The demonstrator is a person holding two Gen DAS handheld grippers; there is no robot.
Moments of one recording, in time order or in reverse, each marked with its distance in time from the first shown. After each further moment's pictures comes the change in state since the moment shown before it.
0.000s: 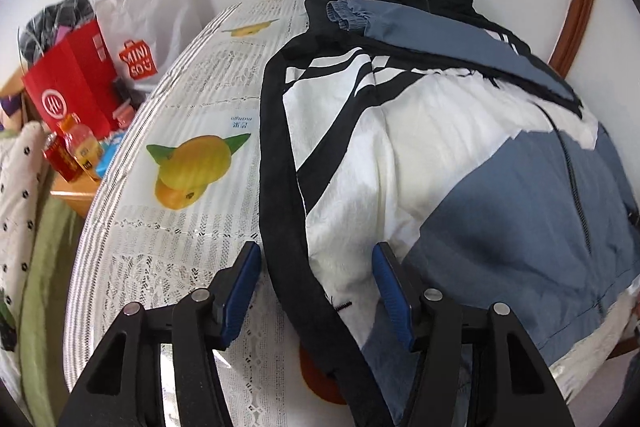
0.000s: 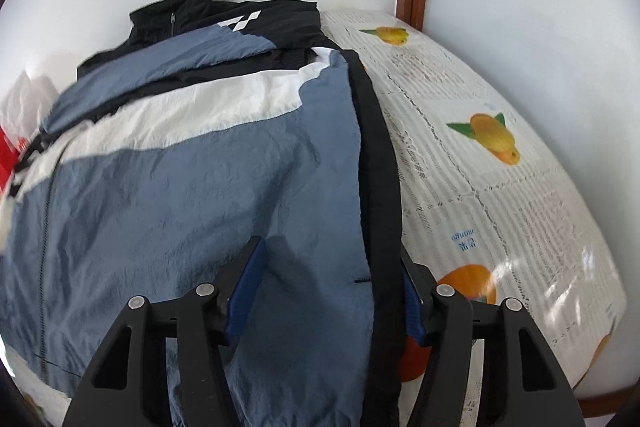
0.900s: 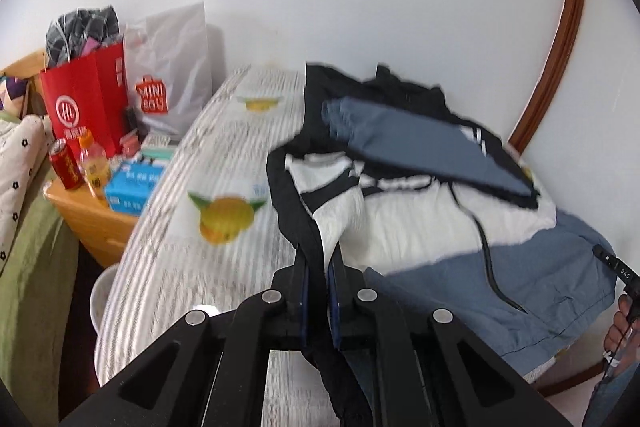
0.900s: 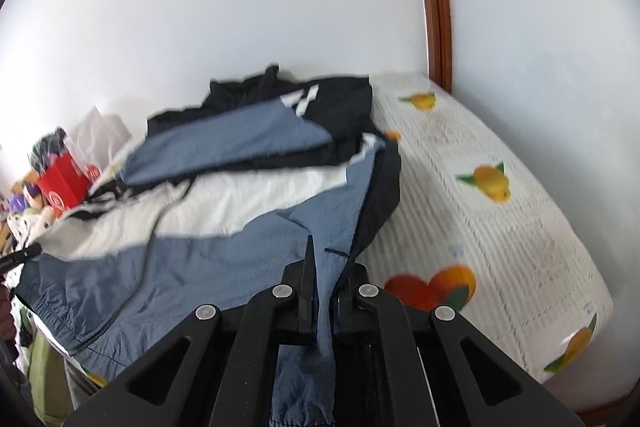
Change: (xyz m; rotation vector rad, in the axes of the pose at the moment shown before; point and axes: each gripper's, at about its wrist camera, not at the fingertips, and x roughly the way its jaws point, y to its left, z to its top) left arm -0.087 0.036 0.015 -0.136 -0.228 -0.155; right arm -0.105 -0.018 0.012 0.030 -0.195 0.221
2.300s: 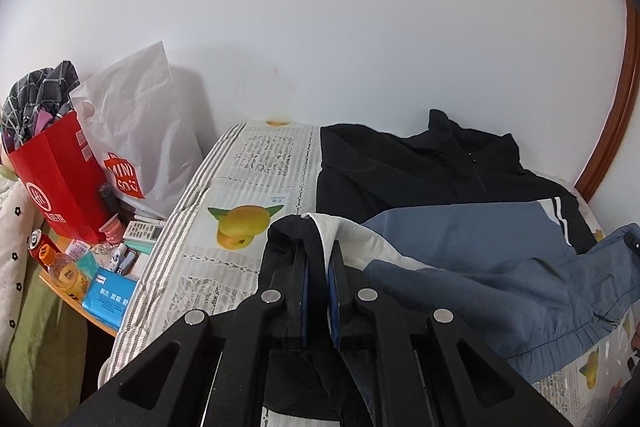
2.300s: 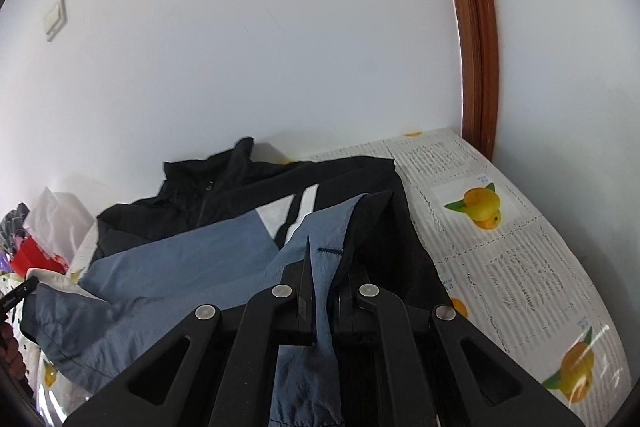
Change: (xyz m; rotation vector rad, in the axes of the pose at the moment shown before) left arm 0.172 -0.019 0.152 0.034 -0.021 0.164; right arm 0.195 0.016 0.163 0.057 -0.040 -0.037
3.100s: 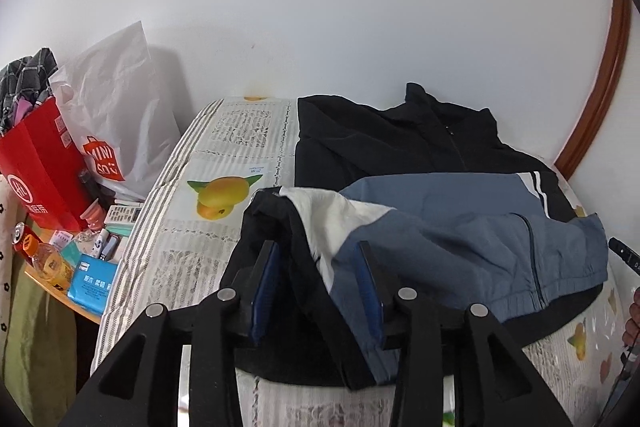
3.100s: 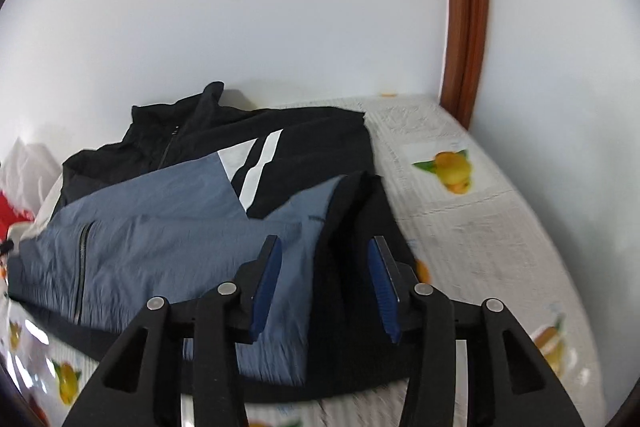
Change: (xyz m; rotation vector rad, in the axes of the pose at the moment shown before) left arm -0.011 0.006 -0.019 0.031 0.067 -0.092; right arm -0.019 -0.014 -0.027 -0.098 0.111 -0.122
